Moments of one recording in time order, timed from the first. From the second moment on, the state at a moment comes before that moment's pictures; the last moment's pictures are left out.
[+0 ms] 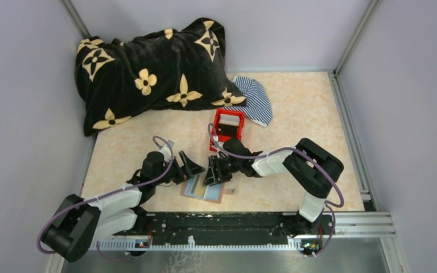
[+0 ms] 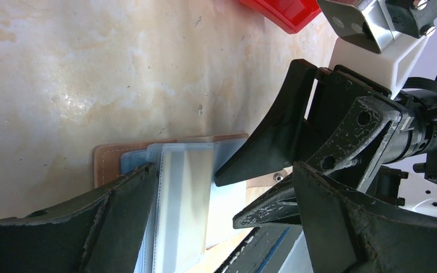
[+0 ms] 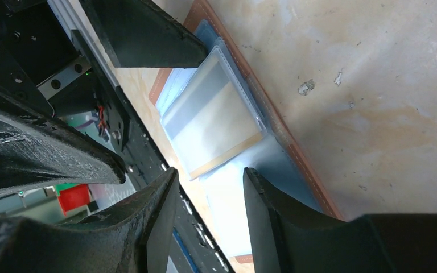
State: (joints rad) left arm -0.52 1.06 0.14 0.43 0.34 -0.95; right arm 0.87 1.73 0.72 0.27 -0.54 0.75
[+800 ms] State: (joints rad) left arm -0.52 0.93 0.11 0.32 0.28 -0.94; right arm 0.89 1.81 0.76 0.30 -0.56 0.80
